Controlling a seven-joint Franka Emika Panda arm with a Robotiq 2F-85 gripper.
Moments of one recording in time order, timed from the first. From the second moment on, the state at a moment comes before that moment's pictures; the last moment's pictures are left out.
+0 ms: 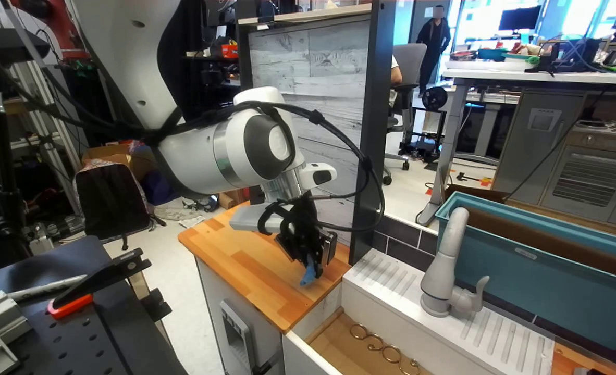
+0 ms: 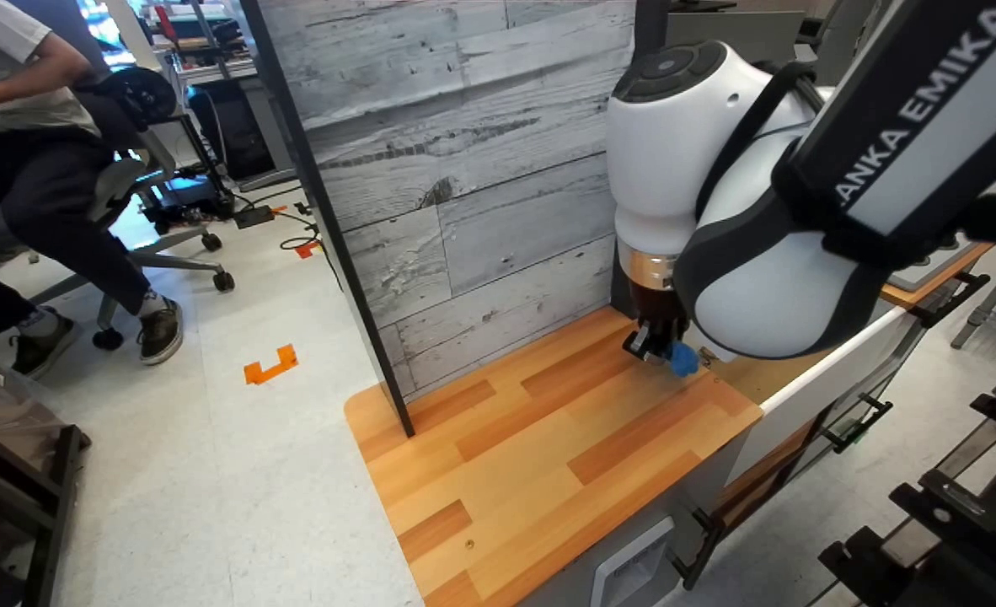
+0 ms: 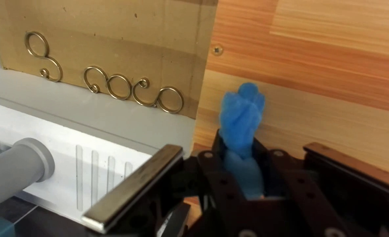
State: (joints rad) arm 0.47 1.03 -0.31 -1.80 -0.21 2.81 0.27
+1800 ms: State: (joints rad) arm 0.22 0.53 -0.01 -2.21 -0.12 2.62 0.16
